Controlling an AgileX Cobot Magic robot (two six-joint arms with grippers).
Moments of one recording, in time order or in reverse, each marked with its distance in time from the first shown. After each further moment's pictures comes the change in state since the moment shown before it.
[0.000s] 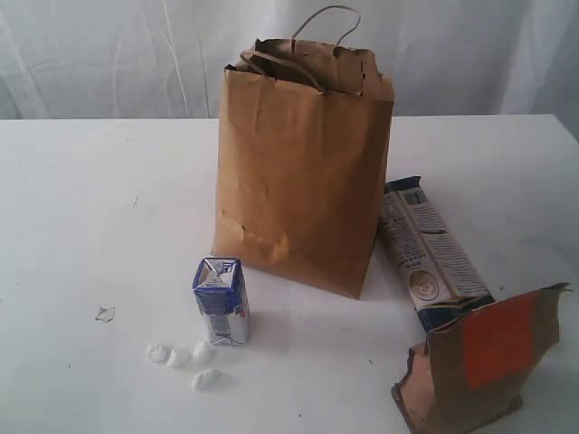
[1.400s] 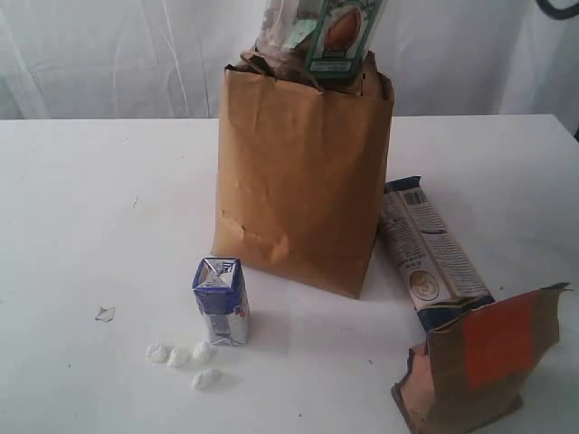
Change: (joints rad) left arm 0.000 0.000 0.000 0.000 0.000 0.000; right arm -0.244 0.019 0.269 -0.065 -0.253 1.173
